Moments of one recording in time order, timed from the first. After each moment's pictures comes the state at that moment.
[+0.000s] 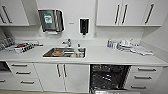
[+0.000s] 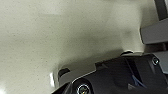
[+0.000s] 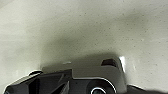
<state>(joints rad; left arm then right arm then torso) 1.24 2.28 -1.78 0.05 0.18 -0.05 -1.23 2.65 -2.44 0.70 -0.31 -0.44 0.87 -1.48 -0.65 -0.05</state>
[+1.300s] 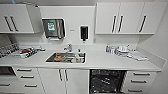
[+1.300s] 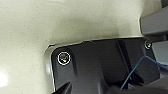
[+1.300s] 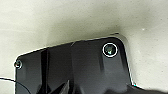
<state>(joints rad) 1.41 2.60 -2.16 0.05 0.06 -0.05 -1.39 2.78 -2.50 0.70 -0.16 -0.53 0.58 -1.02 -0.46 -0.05</state>
